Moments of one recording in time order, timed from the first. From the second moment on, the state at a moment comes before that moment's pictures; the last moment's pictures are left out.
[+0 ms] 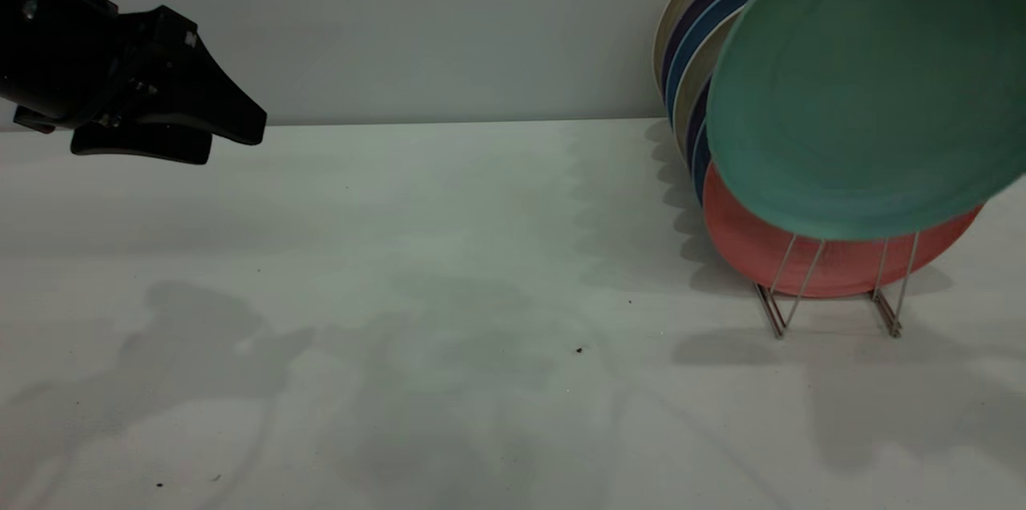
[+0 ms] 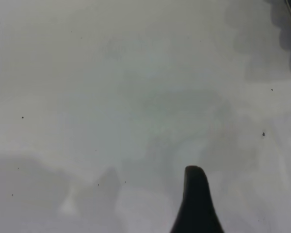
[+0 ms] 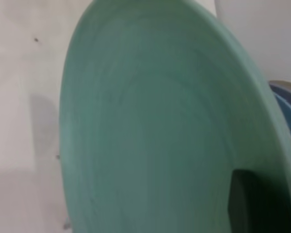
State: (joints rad) left arm 0.02 1.78 -0.92 -1.20 0.47 1.15; right arm 0.03 1.48 -1.04 0.76 0.57 -2.02
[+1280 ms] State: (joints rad) left arm 0.02 1.78 -0.92 -1.19 0.46 1.15; right arm 0.03 1.62 -1.16 0.54 0.49 -1.82
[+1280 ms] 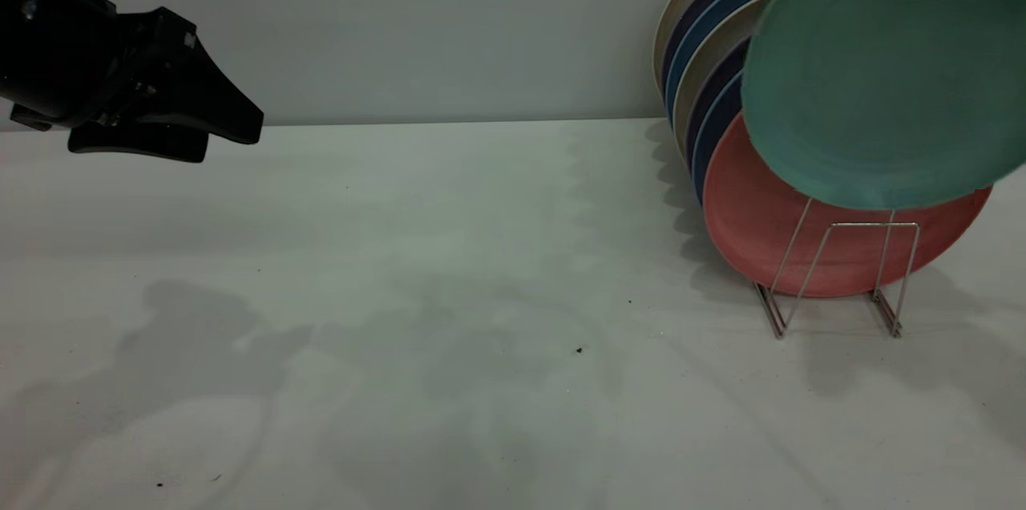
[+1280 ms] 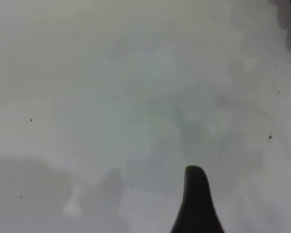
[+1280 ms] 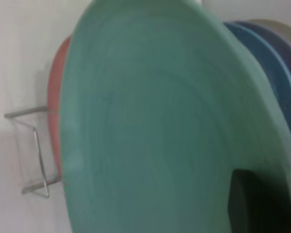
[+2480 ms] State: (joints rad) left arm 0.02 1.78 -0.92 -1.20 0.45 1.15; right arm 0.03 1.69 -1.16 0.53 0.48 -1.80
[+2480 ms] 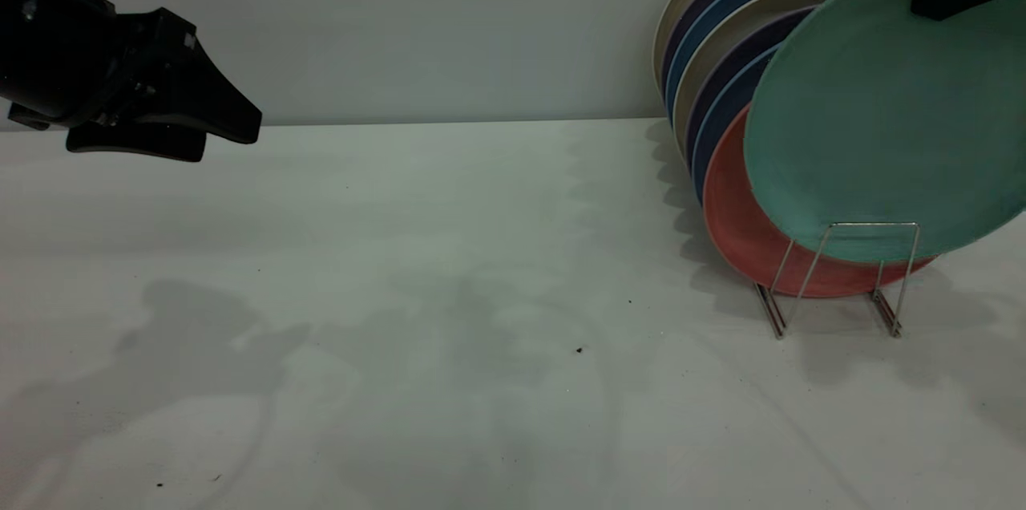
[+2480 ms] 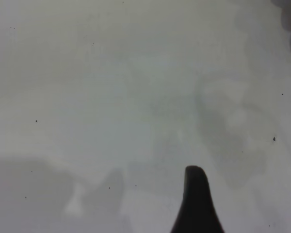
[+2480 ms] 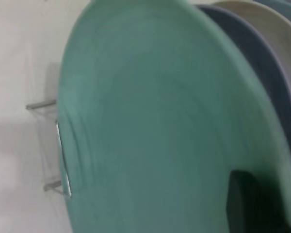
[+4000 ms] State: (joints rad) left arm 0.02 1.57 -1.13 0.10 0.85 -0.01; right arm -0.04 1.52 -1.19 0.32 1.09 -0.30
